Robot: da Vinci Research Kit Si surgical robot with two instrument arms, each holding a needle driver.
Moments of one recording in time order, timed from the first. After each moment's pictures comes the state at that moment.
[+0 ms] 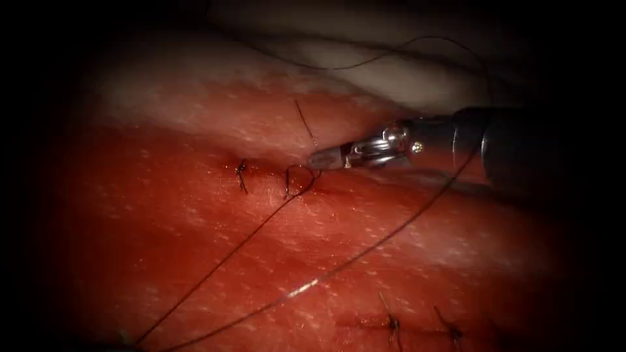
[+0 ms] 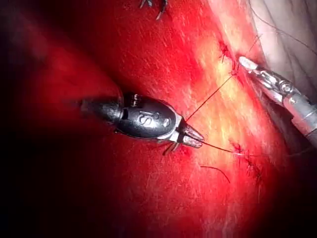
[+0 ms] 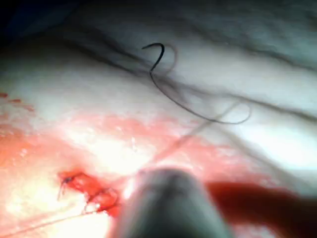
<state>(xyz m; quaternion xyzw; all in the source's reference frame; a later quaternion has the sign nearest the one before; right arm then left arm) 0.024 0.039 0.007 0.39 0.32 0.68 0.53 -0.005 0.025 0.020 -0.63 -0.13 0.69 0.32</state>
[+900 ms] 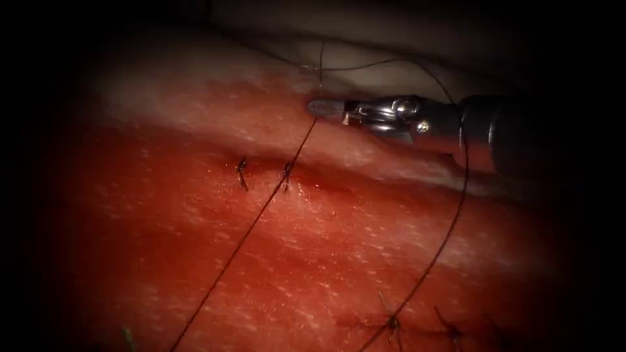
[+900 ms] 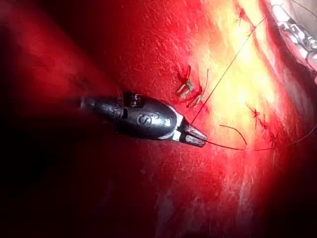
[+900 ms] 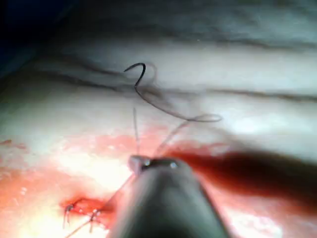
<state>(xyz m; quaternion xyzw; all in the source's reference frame) 0.023 0.043 0.007 0.33 0.38 0.71 0.50 -0.007 0.017 0.013 -0.64 -0.14 0.68 0.31</state>
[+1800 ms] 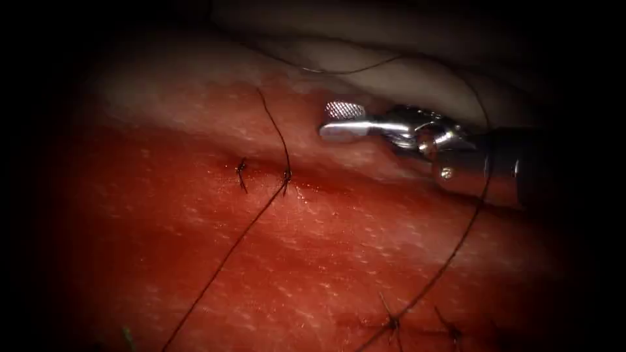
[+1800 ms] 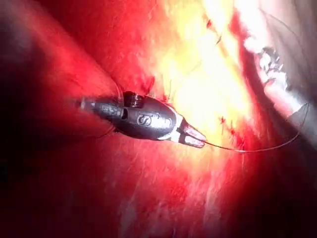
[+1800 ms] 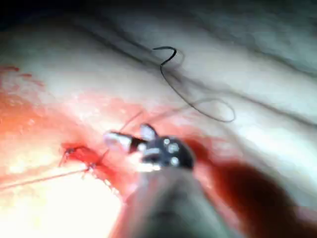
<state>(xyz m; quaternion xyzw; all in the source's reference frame) 0.020 0.041 0.002 0.20 0.56 0.47 0.65 -0.008 0.026 0.011 -0.66 -0.13 0.68 0.29</state>
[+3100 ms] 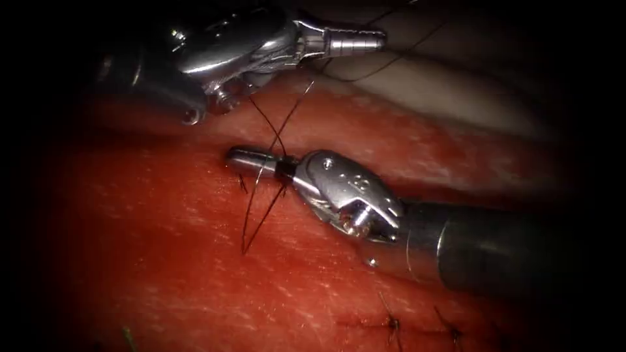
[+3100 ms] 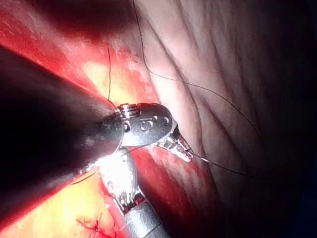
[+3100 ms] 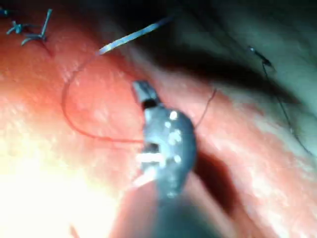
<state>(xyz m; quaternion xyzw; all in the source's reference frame) 0.032 0.035 -0.003 0.15 0.67 0.35 0.64 -0.020 0.054 0.033 -0.72 -0.30 0.58 0.26</state>
